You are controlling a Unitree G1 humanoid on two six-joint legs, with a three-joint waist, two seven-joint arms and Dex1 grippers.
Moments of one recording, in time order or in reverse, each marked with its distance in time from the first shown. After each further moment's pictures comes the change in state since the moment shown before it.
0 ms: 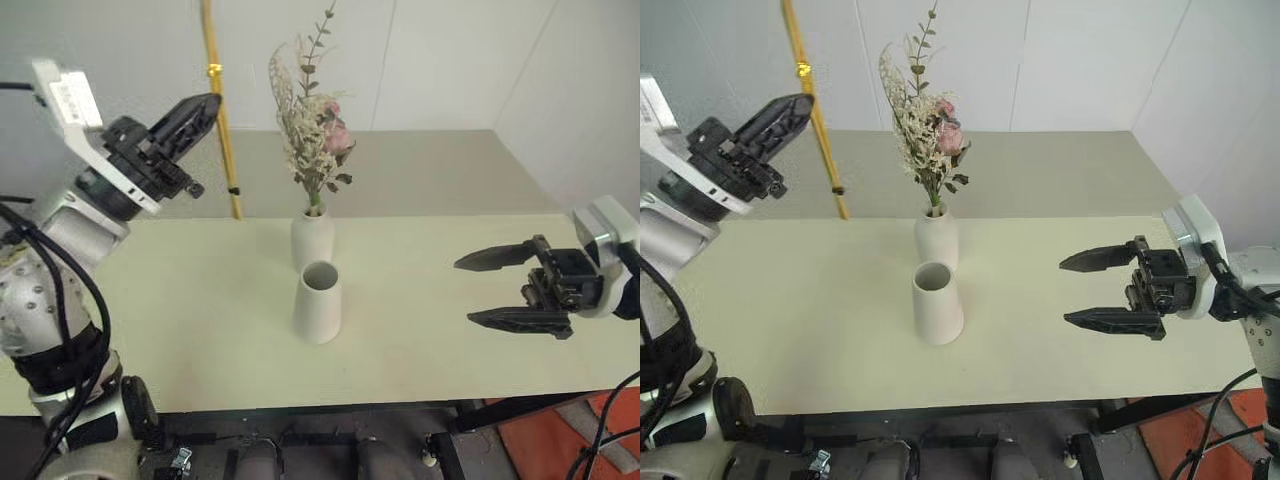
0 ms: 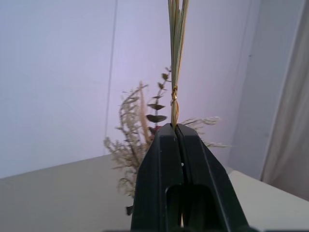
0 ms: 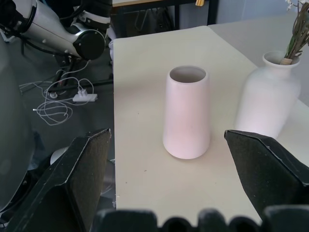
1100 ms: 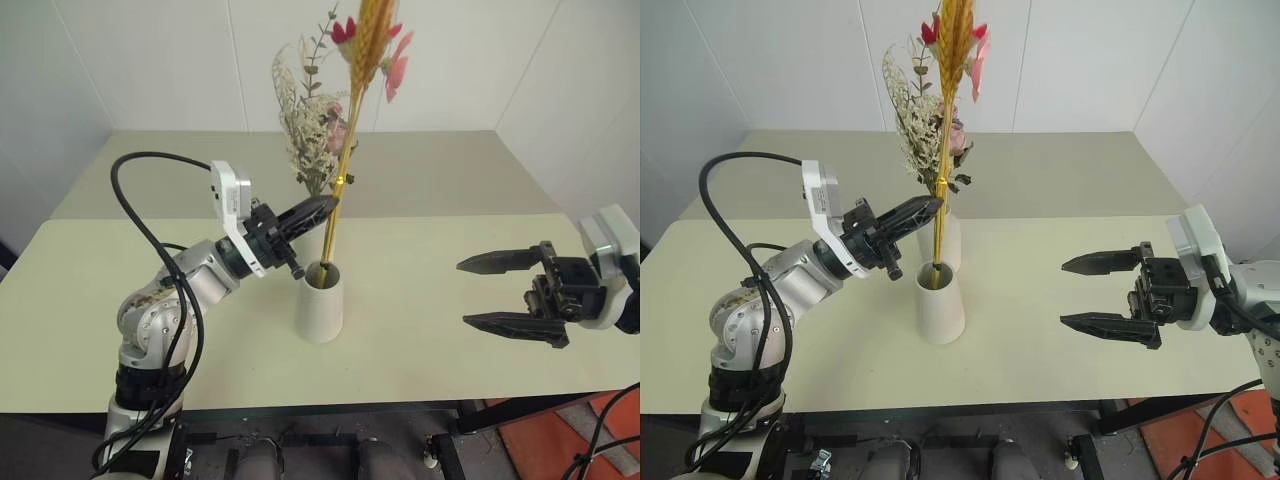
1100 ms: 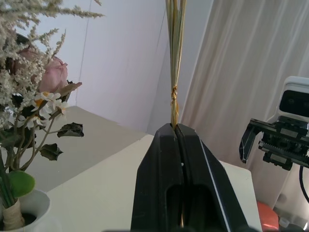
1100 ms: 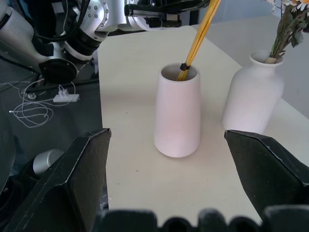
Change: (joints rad) left arm 0.210 -0.151 -0.411 0.021 0.158 -0.249 -0.163; right arm 0.106 0.000 -0.071 -0.112 0.037 0.005 -0.121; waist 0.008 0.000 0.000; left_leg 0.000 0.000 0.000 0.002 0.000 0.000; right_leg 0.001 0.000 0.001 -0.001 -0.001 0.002
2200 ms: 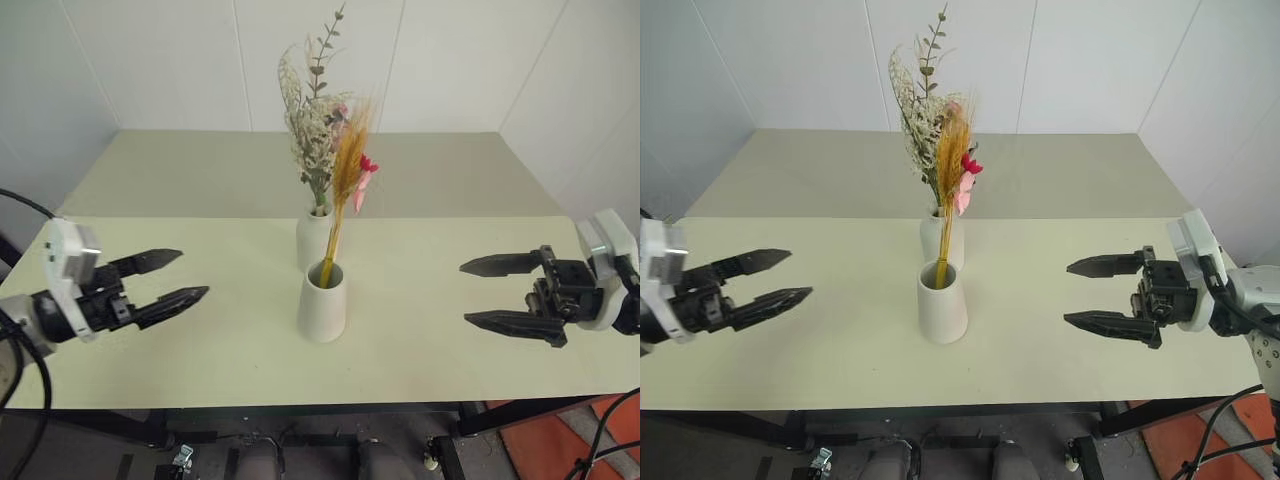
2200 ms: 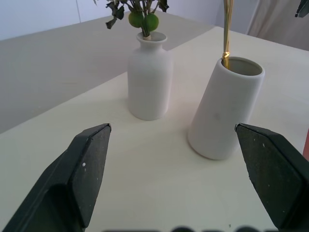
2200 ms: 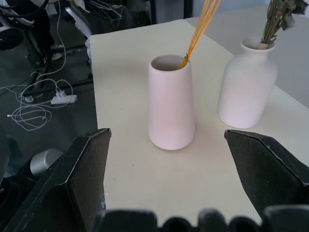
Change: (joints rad) left arm 0.545 0.604 0.535 0.002 -0.004 -0.015 -0.429; right arm 0.000 0.005 0.016 0.076 -0.043 -0.015 0.010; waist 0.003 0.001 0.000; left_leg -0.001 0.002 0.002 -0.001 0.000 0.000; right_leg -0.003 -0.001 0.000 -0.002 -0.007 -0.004
